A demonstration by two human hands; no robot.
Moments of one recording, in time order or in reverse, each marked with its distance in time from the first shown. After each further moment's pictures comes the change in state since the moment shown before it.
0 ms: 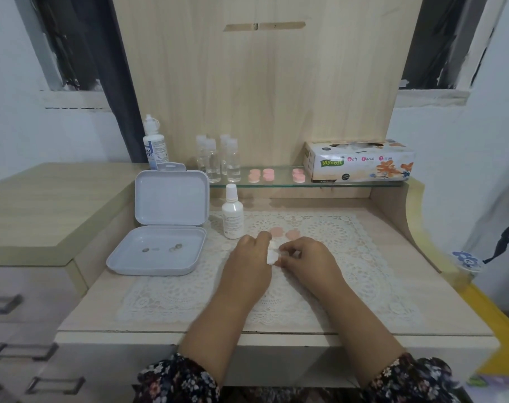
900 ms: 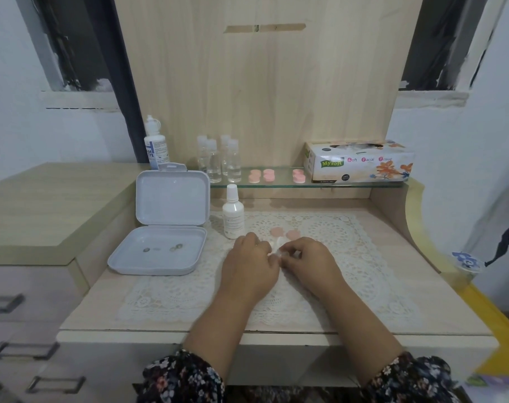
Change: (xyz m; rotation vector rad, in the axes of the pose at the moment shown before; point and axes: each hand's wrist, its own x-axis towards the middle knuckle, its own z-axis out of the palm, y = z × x) left_hand 0.004 0.001 0.002 0.074 -0.022 -0.059; right_hand -0.004 -0.004 -0.004 0.001 0.005 -0.019
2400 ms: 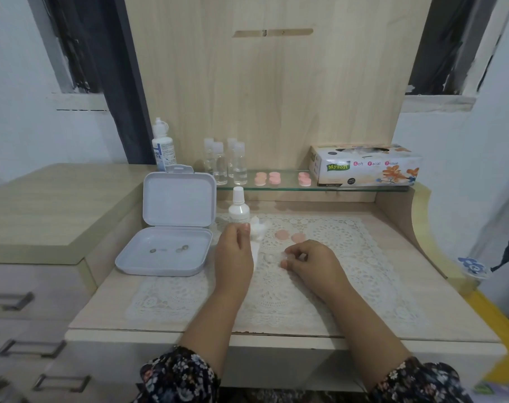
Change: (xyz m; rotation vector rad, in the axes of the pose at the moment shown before) left_hand 0.009 -0.011 -0.014 -0.599 0.305 -0.328; right_hand 0.003 0.002 0.001 0.024 -0.006 0.049
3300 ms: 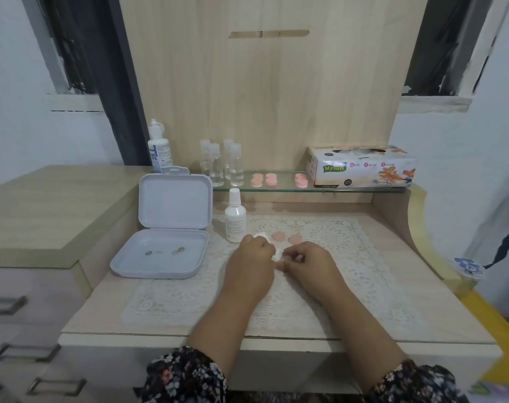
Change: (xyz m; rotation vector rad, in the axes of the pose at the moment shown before) left_hand -0.006 -0.013 0.020 0.542 -0.255 0.520; right_hand 0.000 0.002 0.000 0.089 -0.007 -0.024
